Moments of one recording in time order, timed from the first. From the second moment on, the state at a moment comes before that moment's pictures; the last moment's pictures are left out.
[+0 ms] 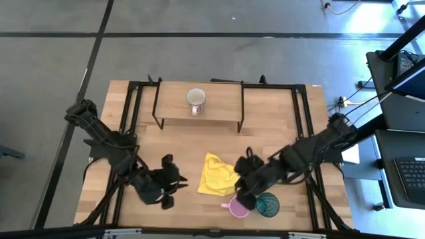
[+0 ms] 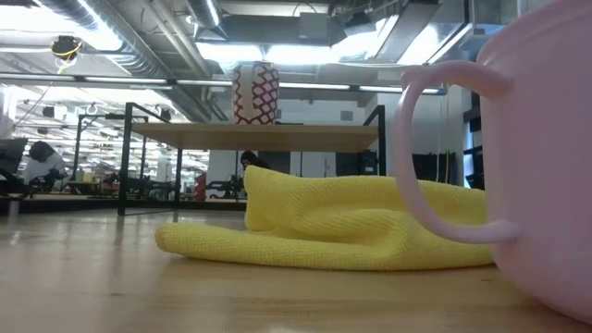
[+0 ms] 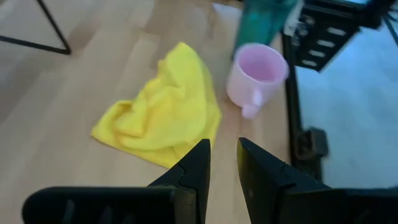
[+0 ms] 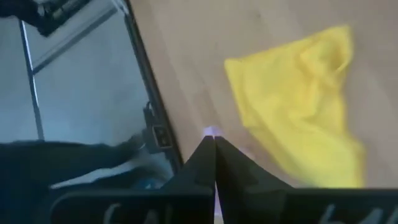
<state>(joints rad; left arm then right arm) -0.74 1.42 1.20 -0.58 -0.59 -0.75 0.56 1.71 1.77 -1.00 0.16 0.99</state>
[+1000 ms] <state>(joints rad) -0.98 1.41 1.20 -0.61 -0.72 -0.83 0.63 2.14 2.01 -1.15 0.01 1.03</state>
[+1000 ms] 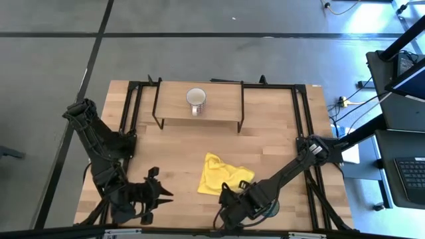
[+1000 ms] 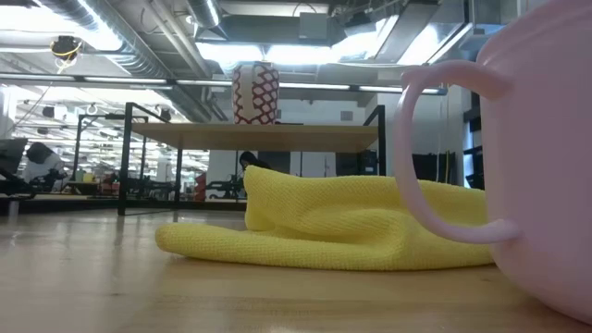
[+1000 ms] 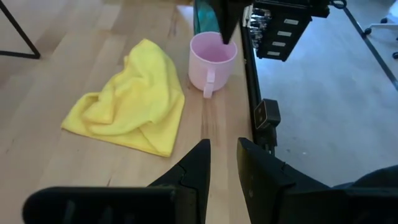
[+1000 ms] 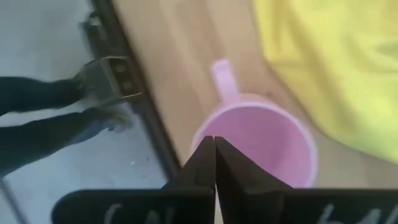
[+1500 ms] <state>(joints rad) -0.98 1.41 1.20 -0.62 -0.75 -0.83 0.63 2.16 2.00 -1.20 0.00 1.04</state>
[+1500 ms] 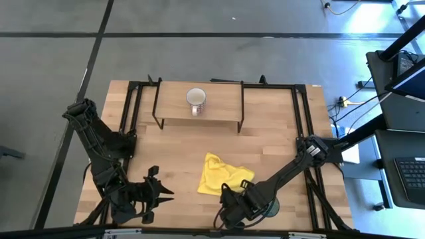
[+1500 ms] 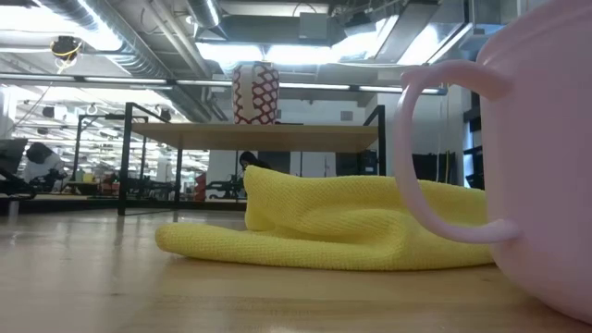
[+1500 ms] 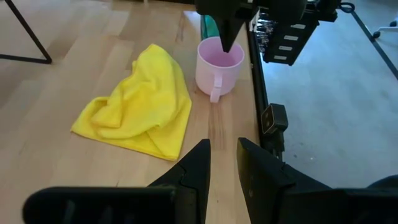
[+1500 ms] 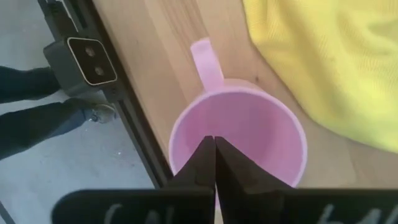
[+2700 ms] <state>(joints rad) -0.98 1.41 1.20 -0.62 -0.75 -0.84 0.53 2.24 2.00 -0.86 0.09 0.85</state>
